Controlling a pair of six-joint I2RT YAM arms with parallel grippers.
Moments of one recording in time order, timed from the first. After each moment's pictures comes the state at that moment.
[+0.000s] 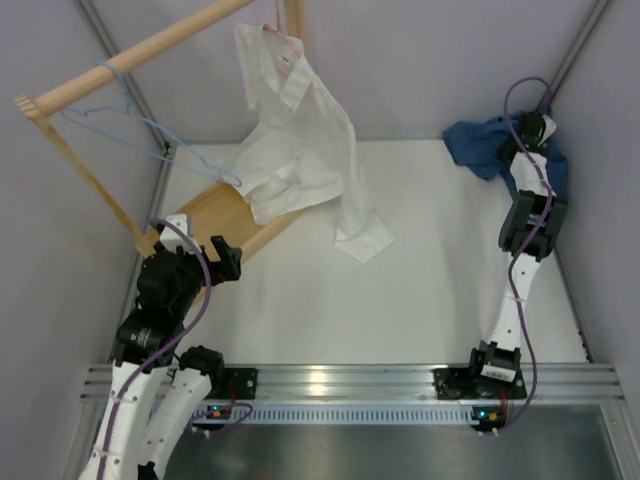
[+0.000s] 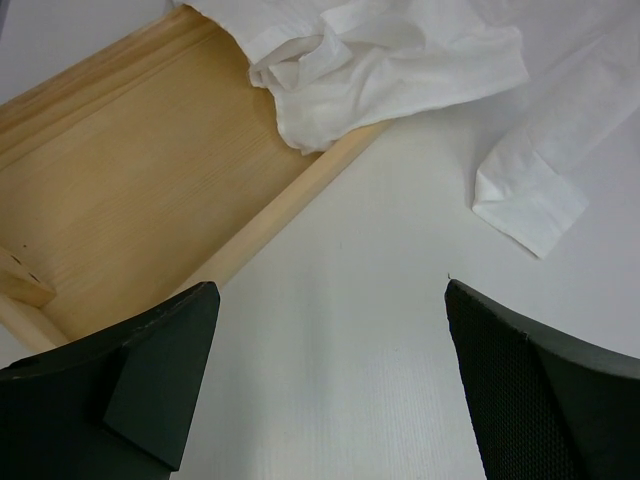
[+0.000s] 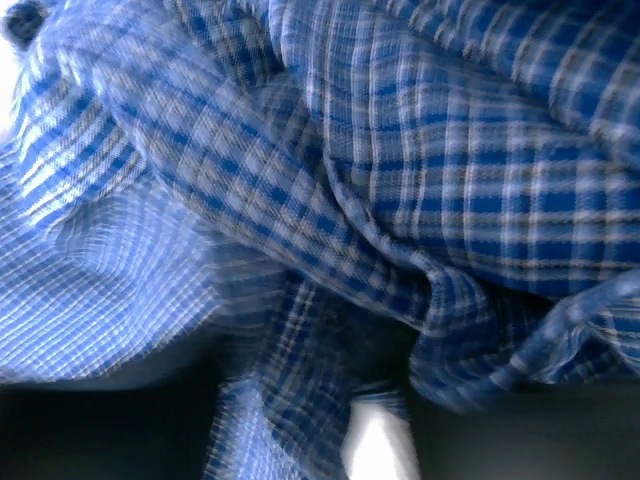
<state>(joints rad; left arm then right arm) -0.22 0.47 0.78 -0.62 -0.07 -0.28 -0.26 2.62 2.32 -0.35 0.14 0.43</state>
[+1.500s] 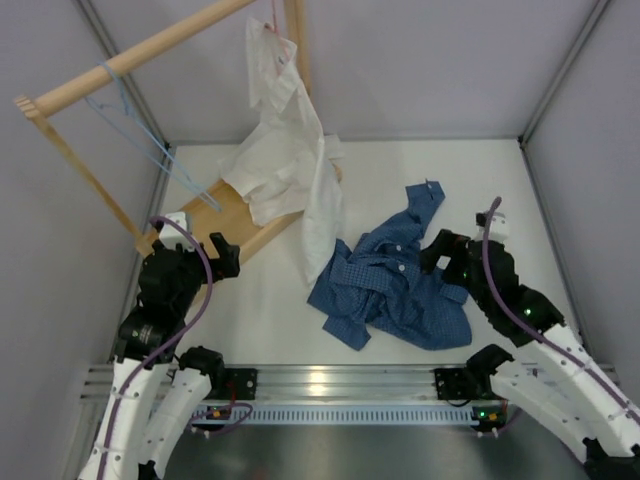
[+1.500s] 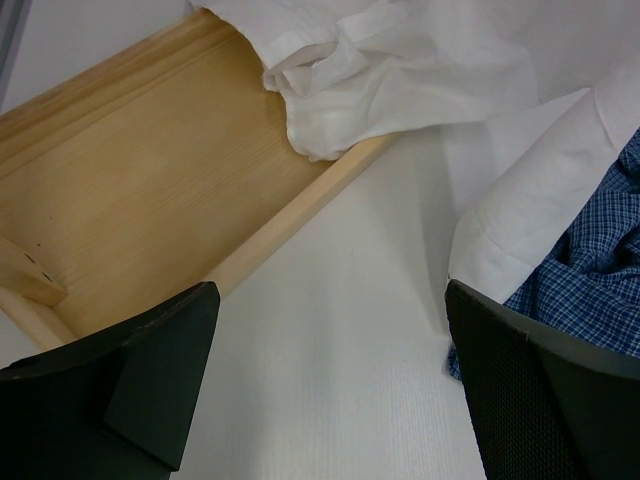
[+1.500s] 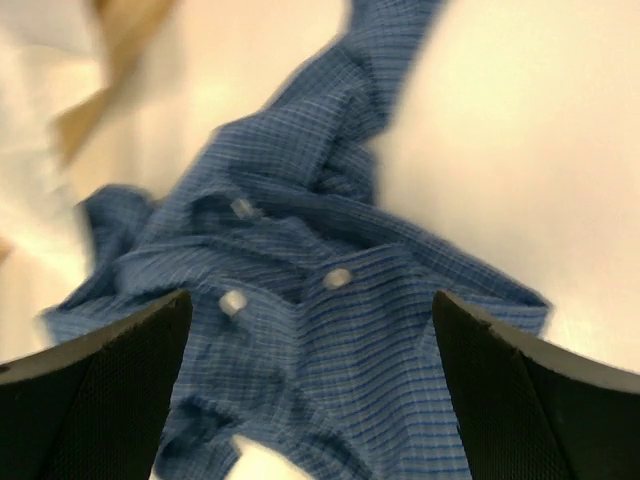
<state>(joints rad) -0.21 0.49 0.77 -0.60 -0.10 -0.28 0.66 0.58 0.68 -0.57 0.38 0.61</state>
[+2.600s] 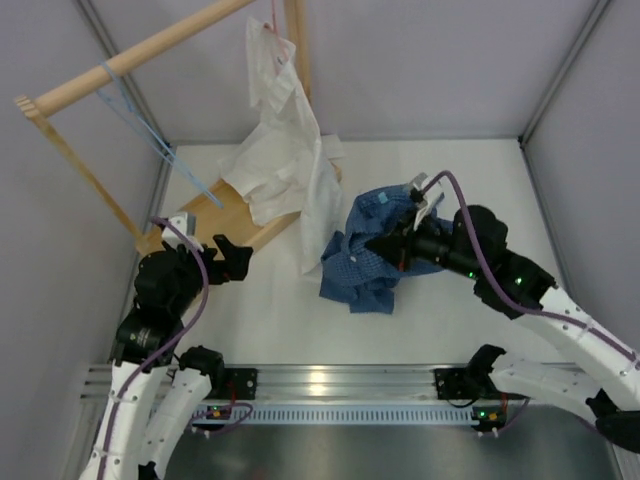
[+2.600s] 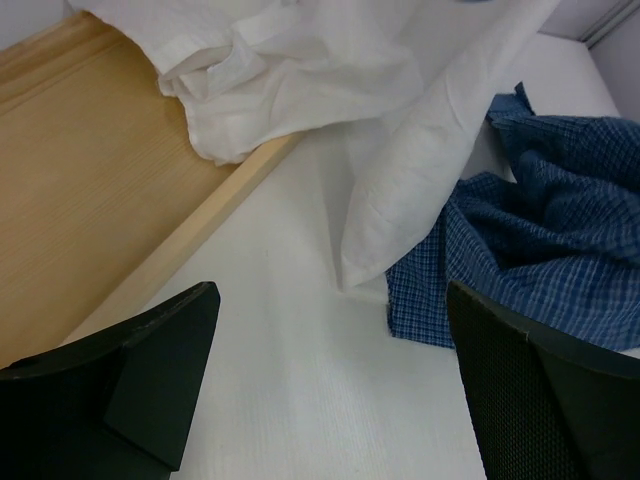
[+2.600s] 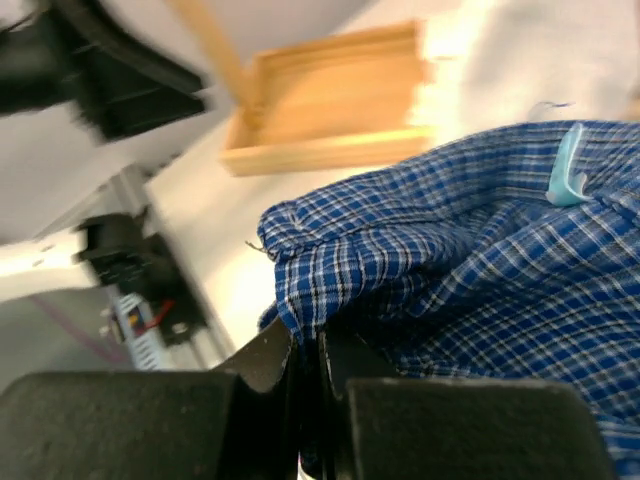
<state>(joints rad) -0.21 0.49 0.78 -0.58 0.09 -0.35 0.71 0.90 1.04 -0.36 -0.27 0.26</state>
